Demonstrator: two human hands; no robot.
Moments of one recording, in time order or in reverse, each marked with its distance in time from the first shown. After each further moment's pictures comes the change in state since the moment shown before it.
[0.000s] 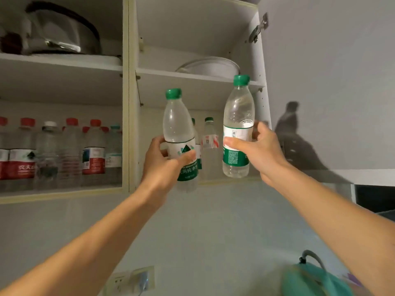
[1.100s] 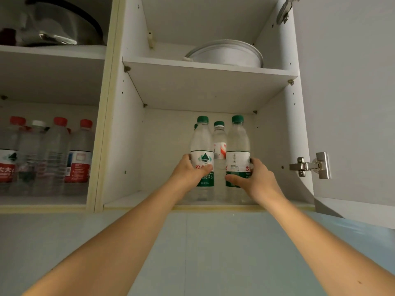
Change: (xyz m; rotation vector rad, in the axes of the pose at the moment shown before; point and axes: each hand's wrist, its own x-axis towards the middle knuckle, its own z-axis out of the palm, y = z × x) left_hand 0.149 -0.117 0.099 0.306 -0.074 -0.212; right_hand 0.112 0.166 0.031 -0.293 -0.186 0.054
